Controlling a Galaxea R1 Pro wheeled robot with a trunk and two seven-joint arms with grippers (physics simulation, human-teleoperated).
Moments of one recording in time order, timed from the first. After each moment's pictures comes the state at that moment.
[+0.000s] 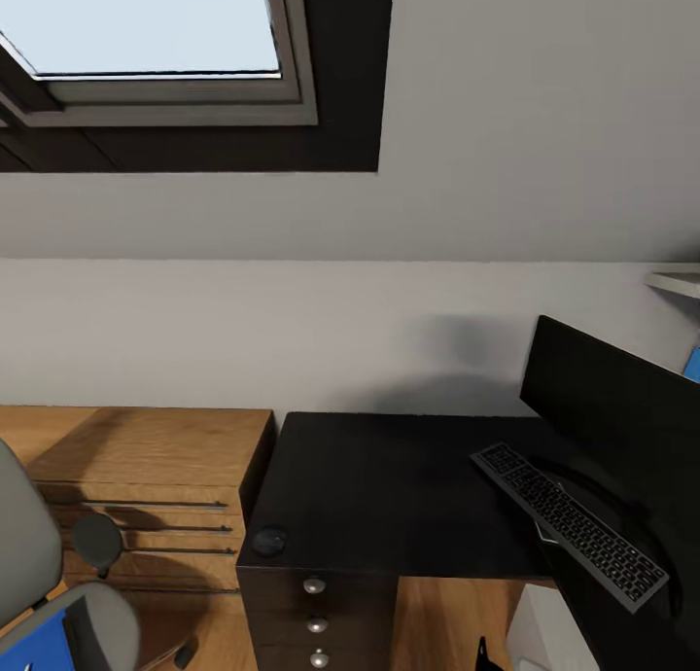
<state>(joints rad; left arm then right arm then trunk) -0.12 -0.04 -0.48 -0.46 0.47 -0.22 0.35 -0.07 0.14 -0.26 -0.68 0.03 -0.39 -0.21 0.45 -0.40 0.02</state>
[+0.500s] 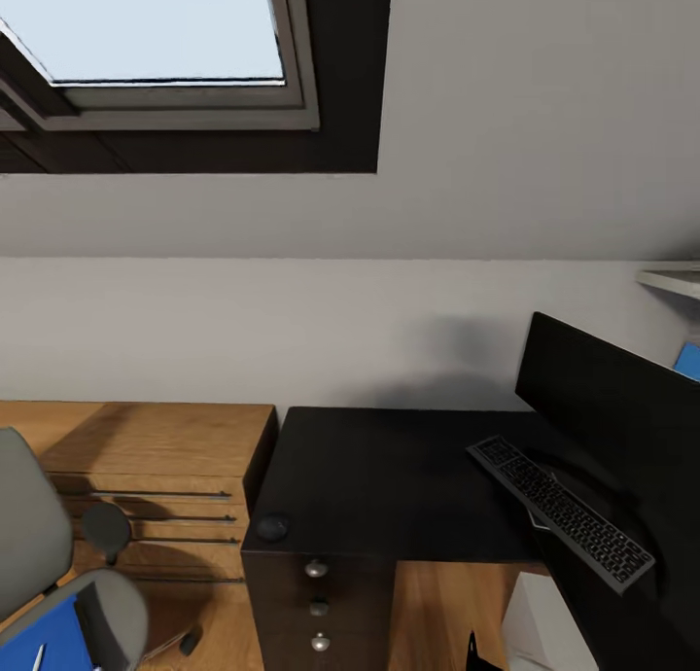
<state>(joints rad) -0.12 -0.04 -0.48 -0.46 0.47 -0.22 0.35 -0.07 0.14 -0.20 -0.68 0.03 -0.39 -0.21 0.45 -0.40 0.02</state>
